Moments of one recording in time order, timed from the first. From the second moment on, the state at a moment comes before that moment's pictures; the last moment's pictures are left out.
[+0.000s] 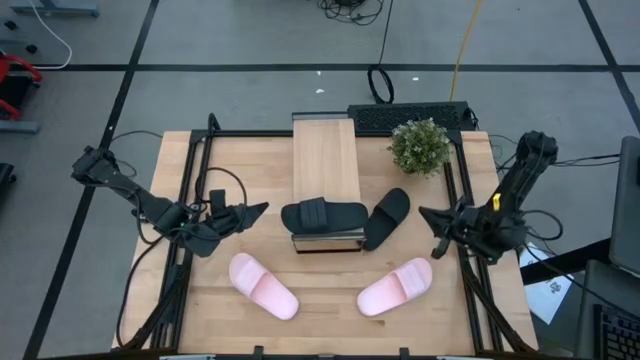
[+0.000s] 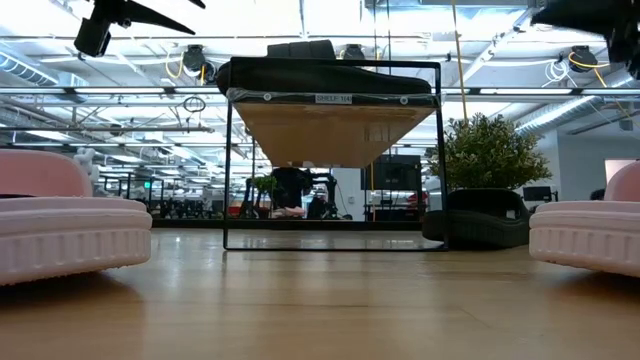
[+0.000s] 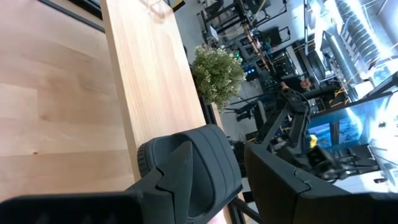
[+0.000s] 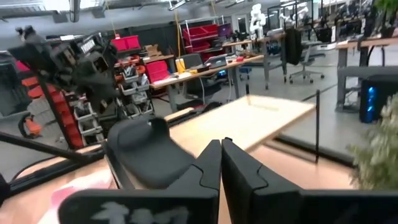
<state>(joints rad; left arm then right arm) -0.55 1.00 0.76 -0.27 -1.05 -1.59 1.02 0.71 0.23 0.75 1.57 -0.04</state>
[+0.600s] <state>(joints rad) -0.55 1.01 0.76 -0.26 -1.02 -1.60 1.02 0.71 0.02 0.71 1.39 0.72</state>
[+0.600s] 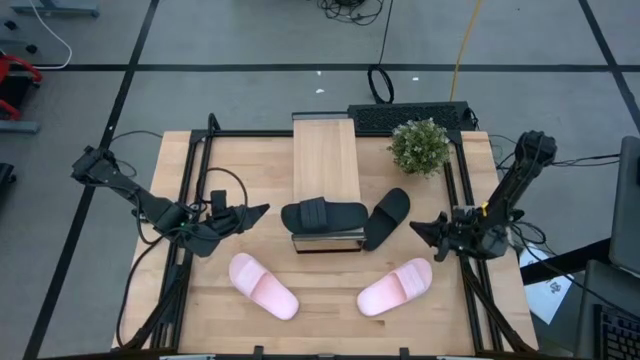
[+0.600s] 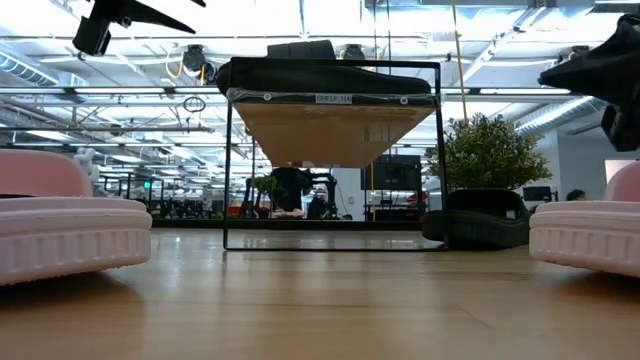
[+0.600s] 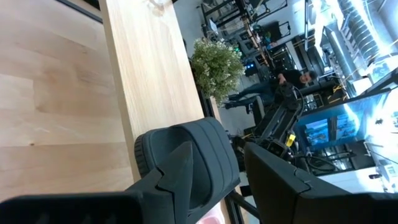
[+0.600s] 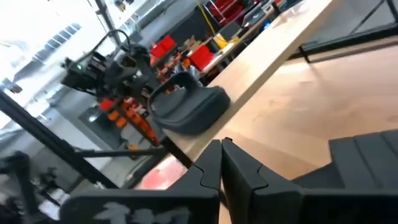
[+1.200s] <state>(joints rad) -0.55 1.01 0.76 -0.26 -1.00 -1.59 0.89 0.70 0.02 0.88 1.27 0.42</state>
